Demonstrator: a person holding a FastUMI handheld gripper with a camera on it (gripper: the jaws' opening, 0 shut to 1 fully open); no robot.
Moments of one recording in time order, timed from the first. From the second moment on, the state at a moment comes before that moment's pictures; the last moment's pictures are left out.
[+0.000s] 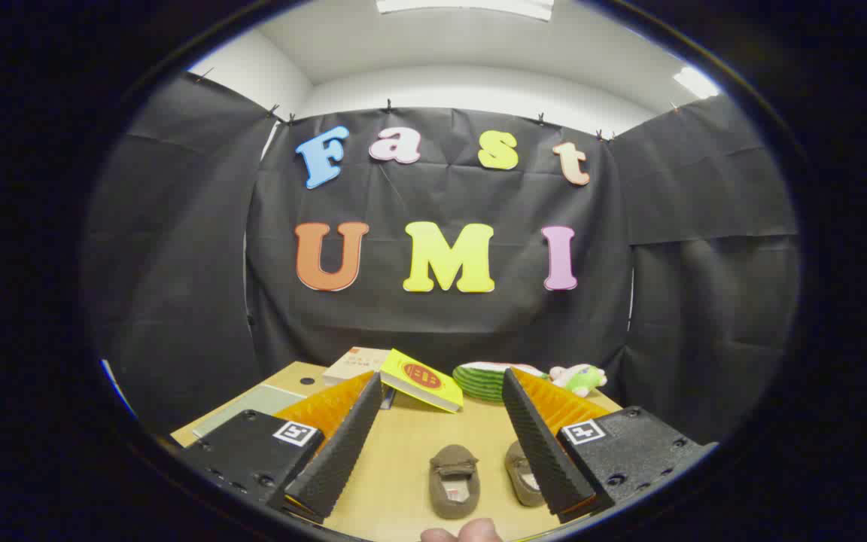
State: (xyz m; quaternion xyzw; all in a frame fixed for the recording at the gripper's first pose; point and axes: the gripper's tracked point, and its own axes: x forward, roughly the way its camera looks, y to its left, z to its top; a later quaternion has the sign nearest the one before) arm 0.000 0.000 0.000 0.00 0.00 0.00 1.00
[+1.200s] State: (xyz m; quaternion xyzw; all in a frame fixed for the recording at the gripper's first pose) arm 0.010 0.021 -0.030 0.03 0.07 0.03 1.00
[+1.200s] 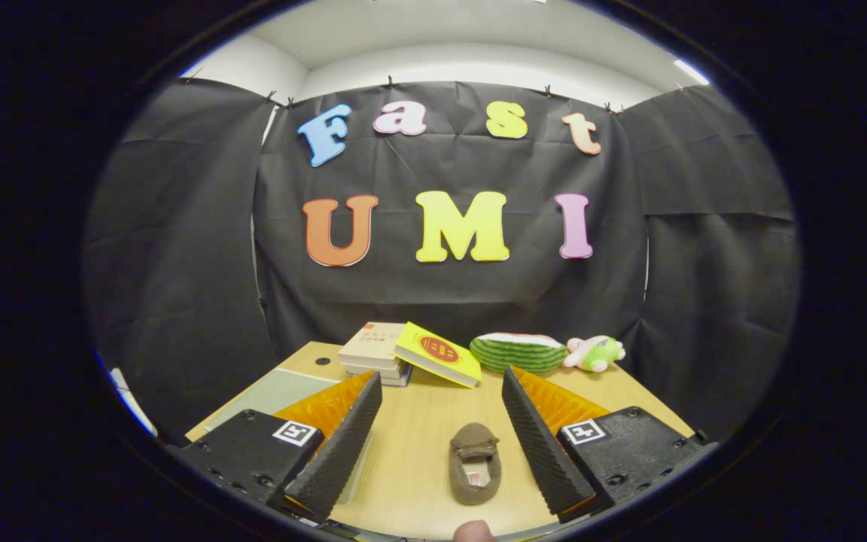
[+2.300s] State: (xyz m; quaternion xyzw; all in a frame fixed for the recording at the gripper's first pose) arm 0.036 0.148 -0.172 0.21 0.36 0.34 0.84
